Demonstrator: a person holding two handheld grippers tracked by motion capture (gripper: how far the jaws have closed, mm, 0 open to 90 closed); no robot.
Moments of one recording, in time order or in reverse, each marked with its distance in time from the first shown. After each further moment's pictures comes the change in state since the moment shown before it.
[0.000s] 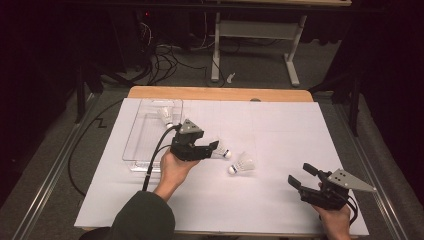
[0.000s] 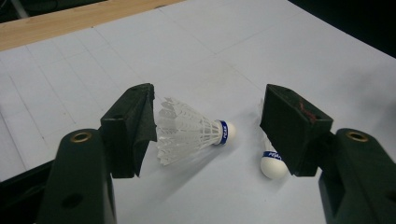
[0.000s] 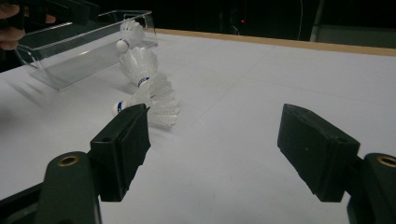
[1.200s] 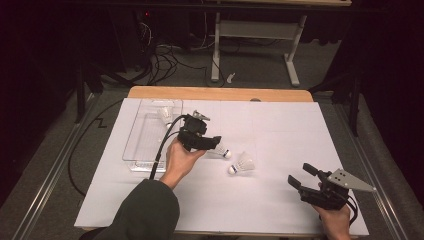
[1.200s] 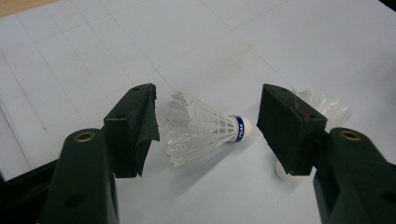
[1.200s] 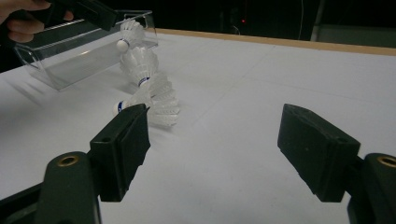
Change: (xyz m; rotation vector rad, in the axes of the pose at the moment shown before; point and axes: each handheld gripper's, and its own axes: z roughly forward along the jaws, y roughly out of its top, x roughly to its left) left arm 0.006 0.029 0.024 0.199 0.035 -0.033; right arm 0.000 0.000 0.000 0.001 0.001 0.000
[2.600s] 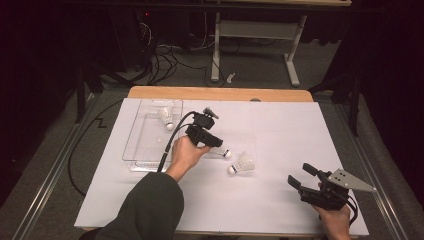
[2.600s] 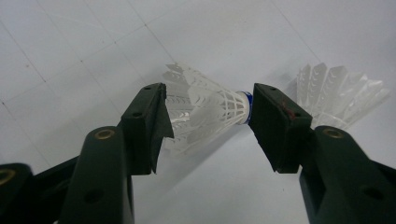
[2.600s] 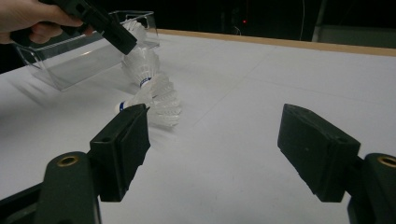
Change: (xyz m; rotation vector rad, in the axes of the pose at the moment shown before) left arm 0.008 0.018 0.035 0.241 -0.027 -0.043; right arm 0.000 0.000 0.000 -0.002 0.006 0.001
